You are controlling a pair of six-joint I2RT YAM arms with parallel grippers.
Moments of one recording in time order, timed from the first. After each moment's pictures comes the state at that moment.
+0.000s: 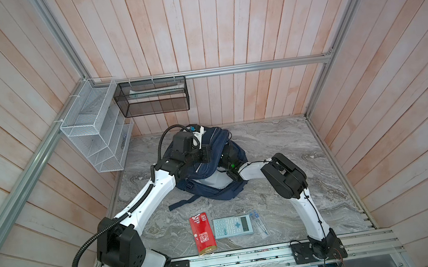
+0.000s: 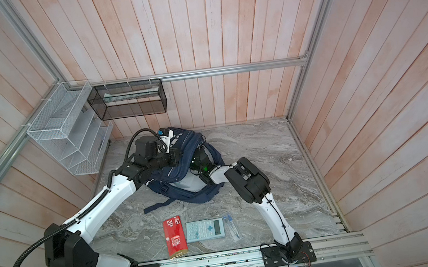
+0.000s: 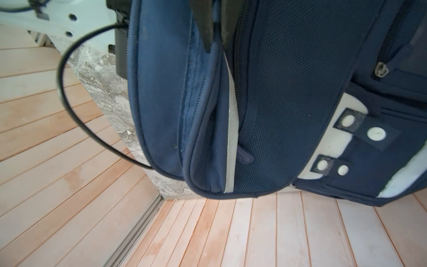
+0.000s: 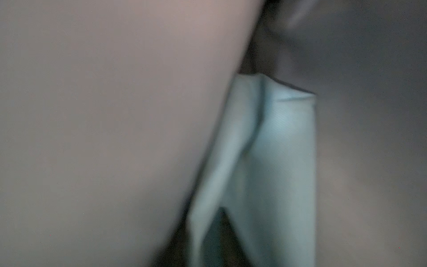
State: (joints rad) left arm -0.47 1.47 1.25 -0.31 0.23 -0.28; right arm 0.72 2.29 1.39 0.79 -0.19 1.12
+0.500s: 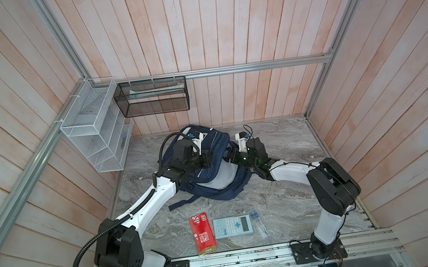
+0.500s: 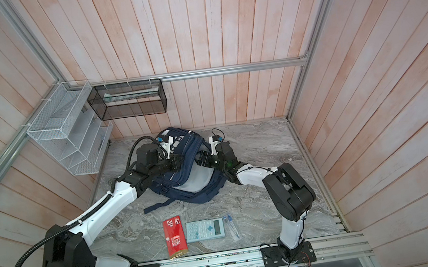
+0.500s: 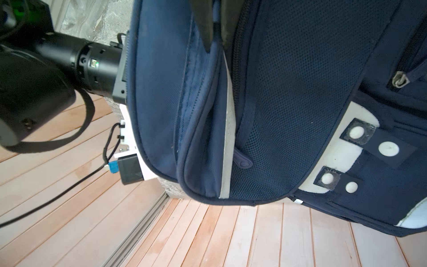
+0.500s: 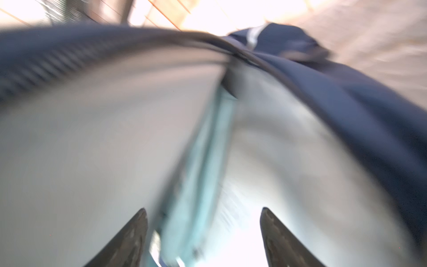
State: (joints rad) left arm -0.47 1.44 1.11 -0.16 0.26 -0.35; right arm 0.57 1.76 0.99 0.40 -0.30 0.80
